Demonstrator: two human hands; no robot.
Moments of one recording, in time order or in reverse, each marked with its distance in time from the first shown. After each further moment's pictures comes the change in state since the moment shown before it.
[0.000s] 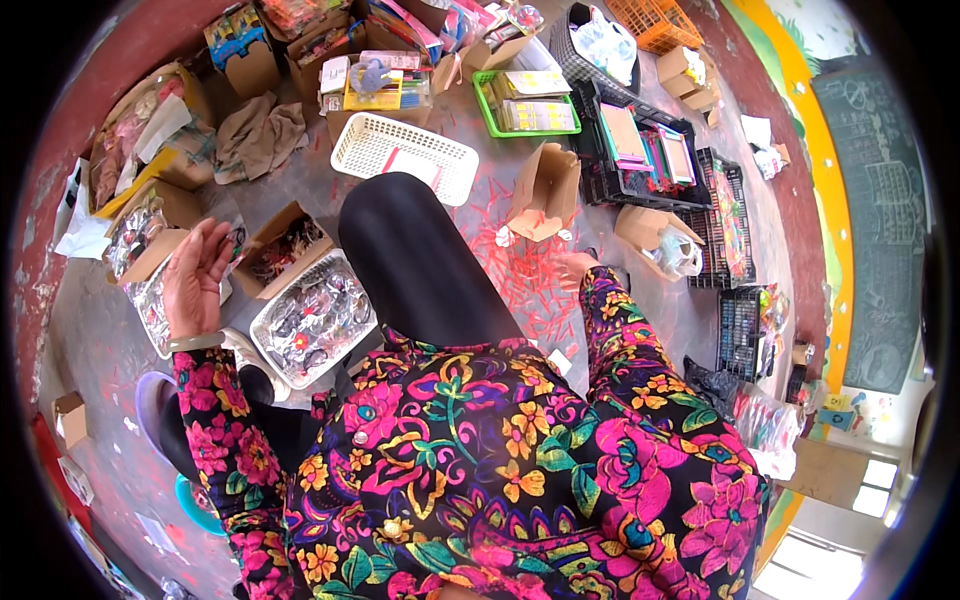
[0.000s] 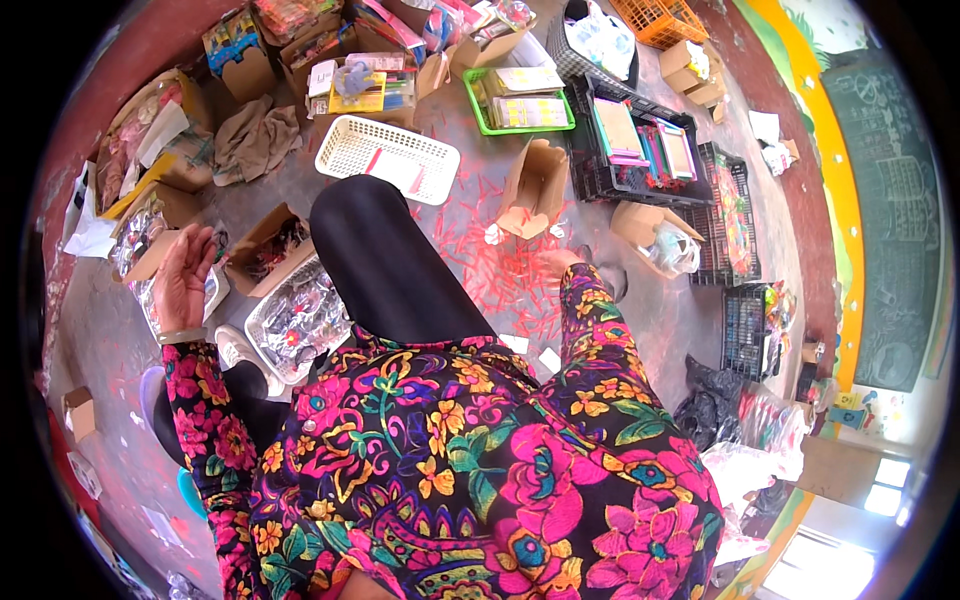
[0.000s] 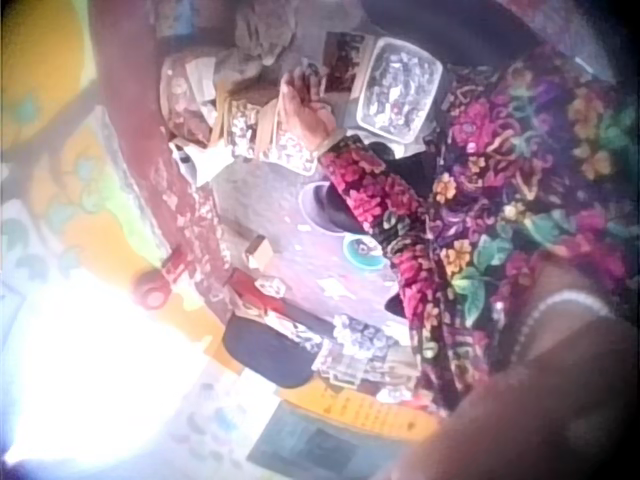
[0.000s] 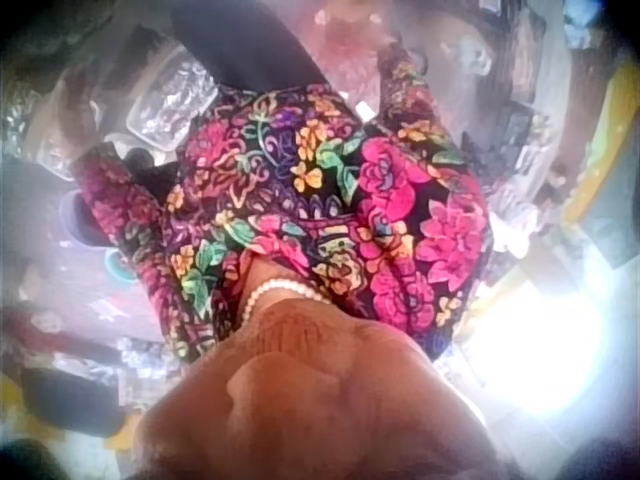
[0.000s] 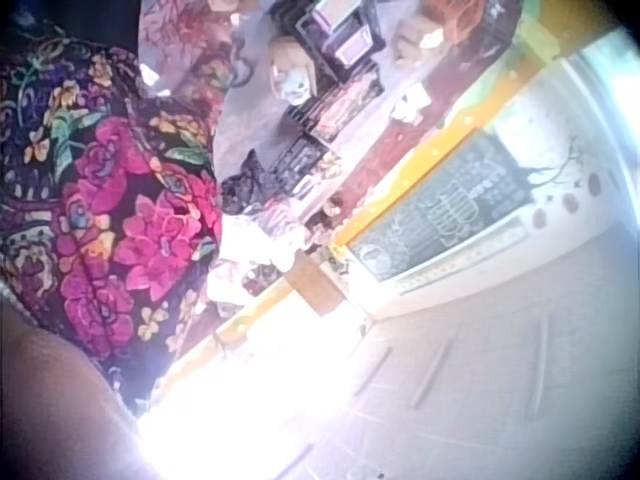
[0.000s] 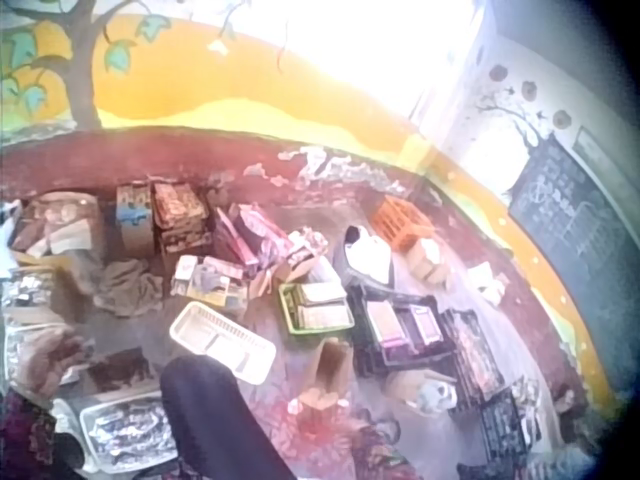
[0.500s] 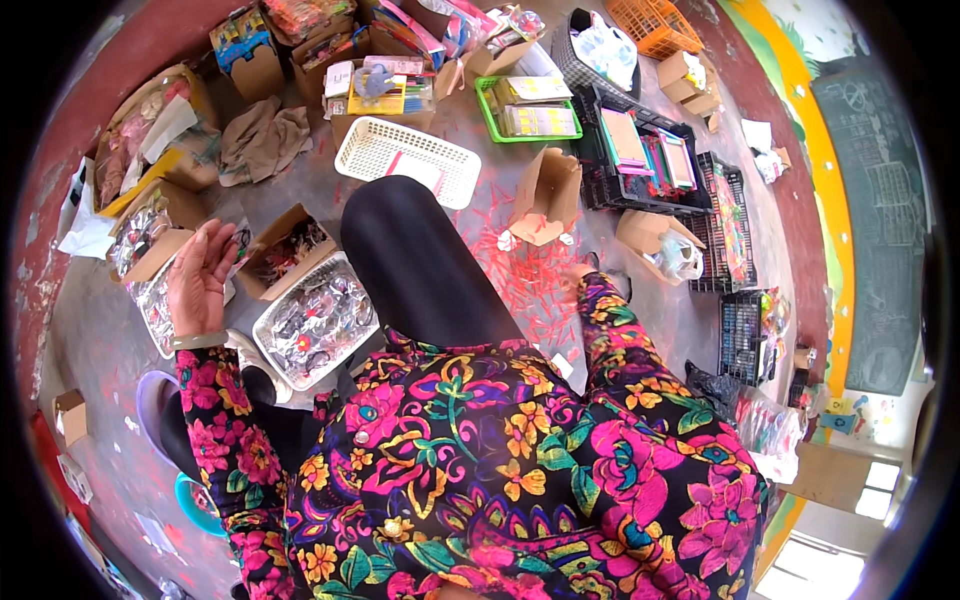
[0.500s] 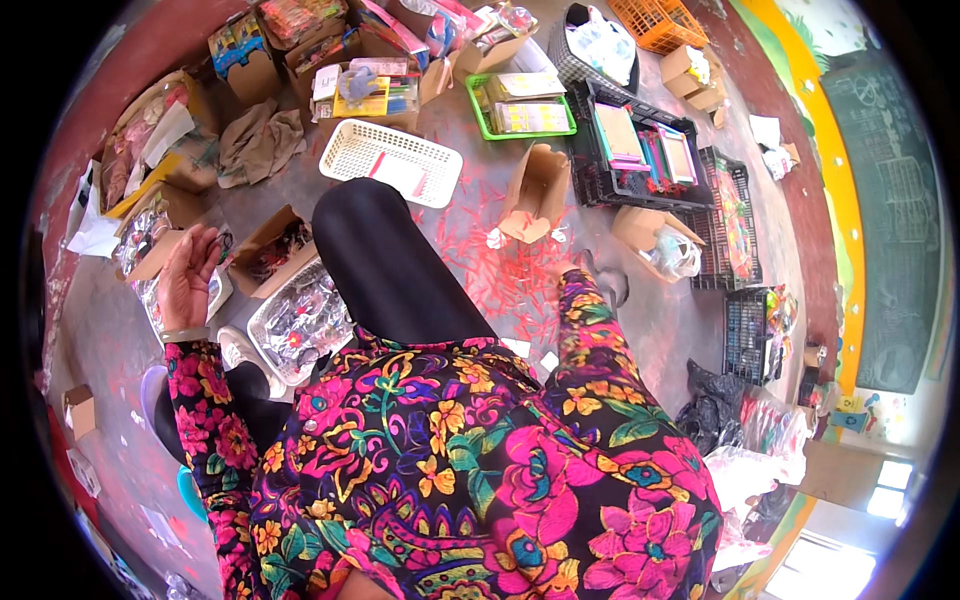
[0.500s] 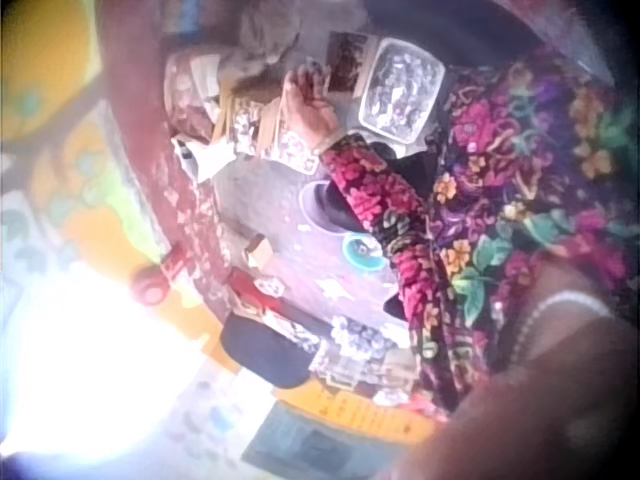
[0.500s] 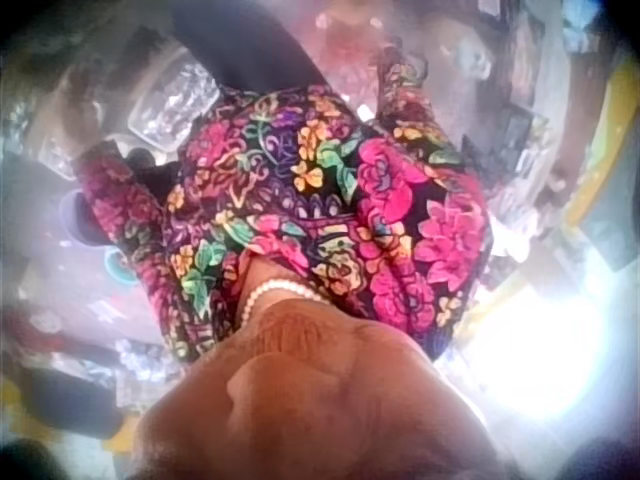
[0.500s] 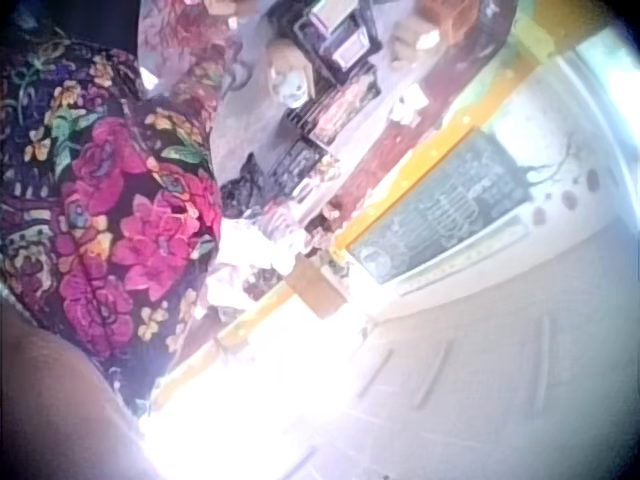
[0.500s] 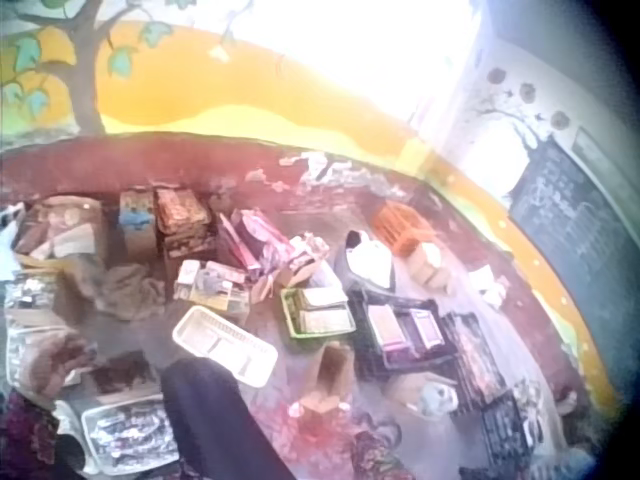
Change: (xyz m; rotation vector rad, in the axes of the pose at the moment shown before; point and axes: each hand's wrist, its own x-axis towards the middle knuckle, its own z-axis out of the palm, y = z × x) left_hand 0.015 -0.011 0.007 -0.036 -0.067 -0.045; right_hand -0.024 0.008 -0.008 0.374 -0.182 0.037
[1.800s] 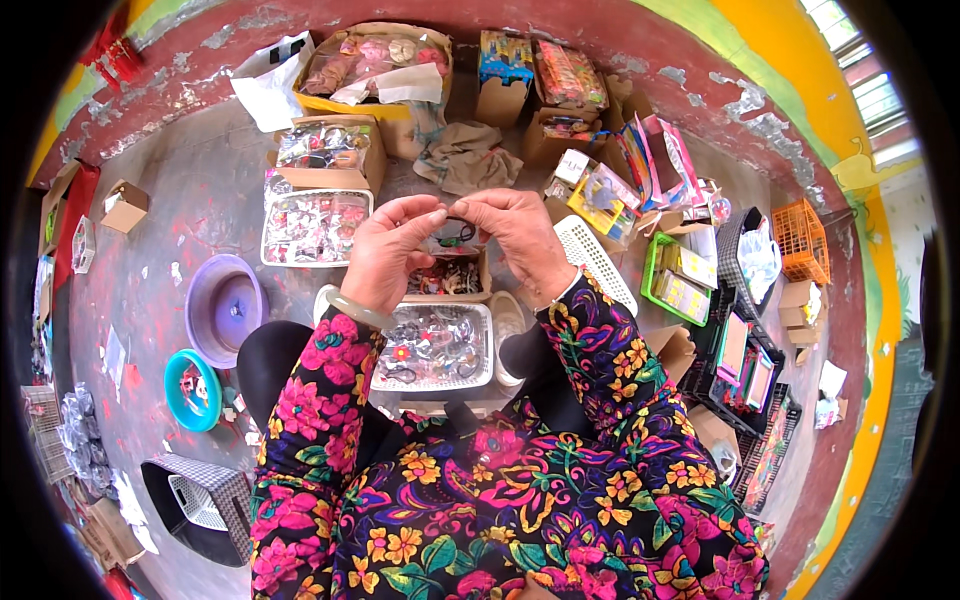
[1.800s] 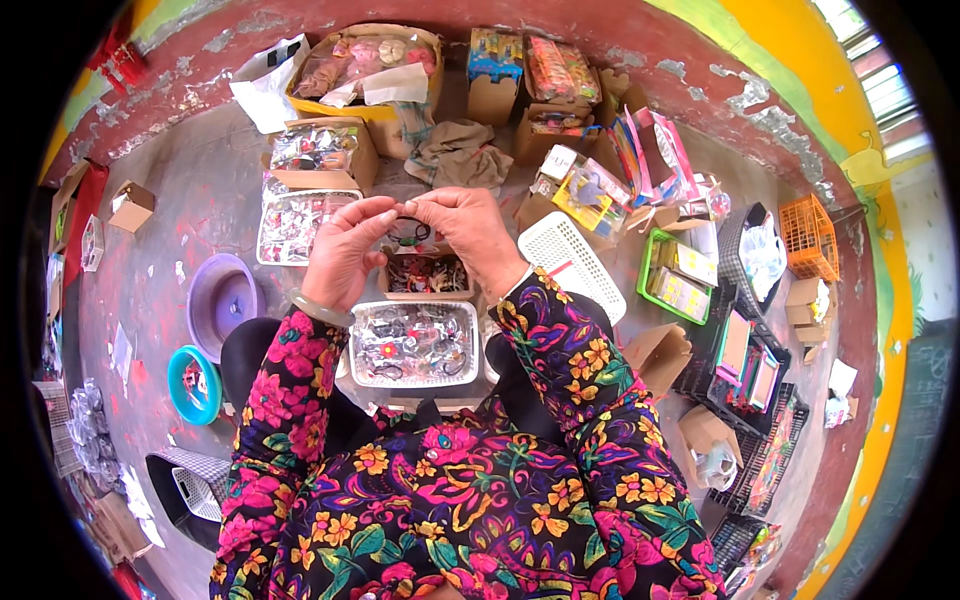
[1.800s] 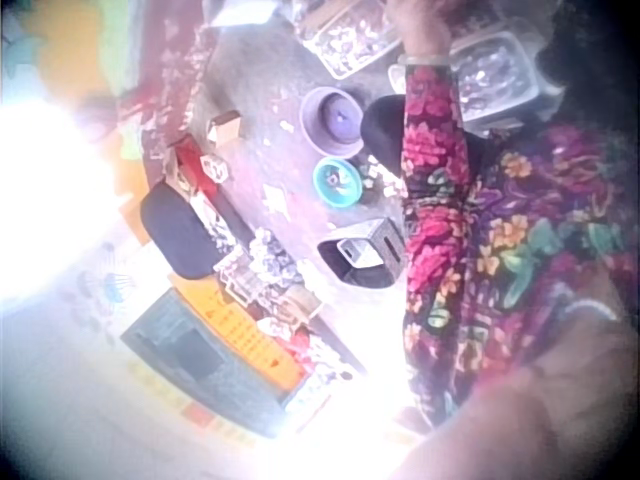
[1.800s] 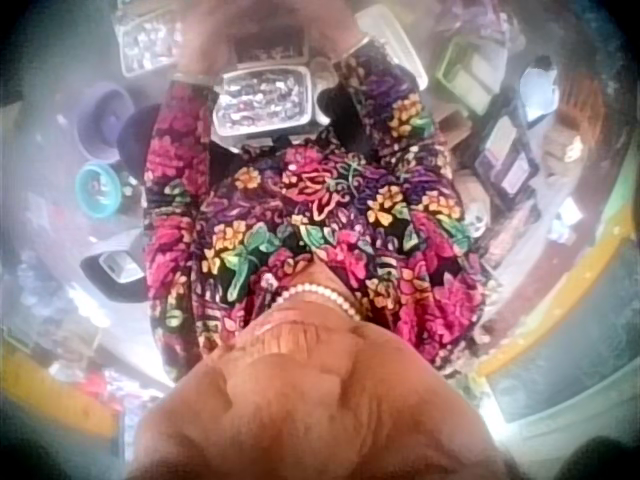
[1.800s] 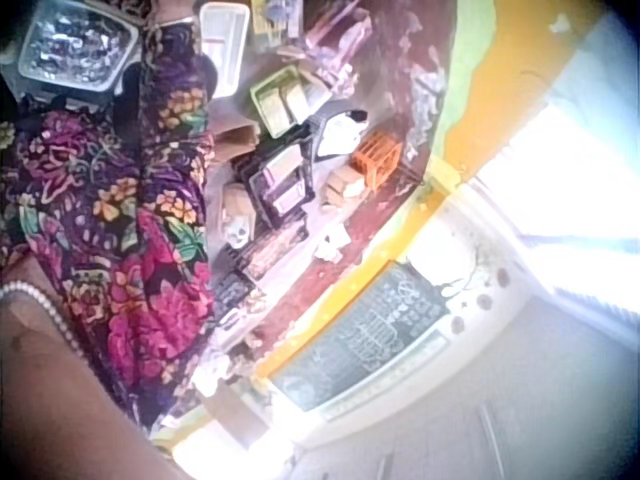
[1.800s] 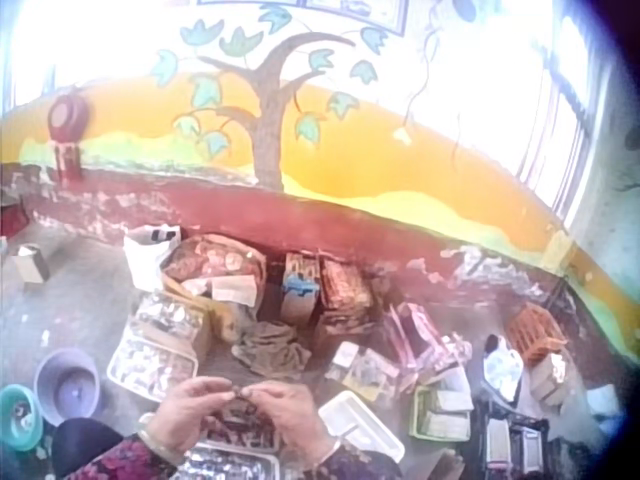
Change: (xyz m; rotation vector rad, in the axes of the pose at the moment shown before) left_hand -0.020 0.030 0.014 -0.064 0.170 0.095; right_hand -0.227 -0.232 0.437 -0.271 -0.804 -1.112
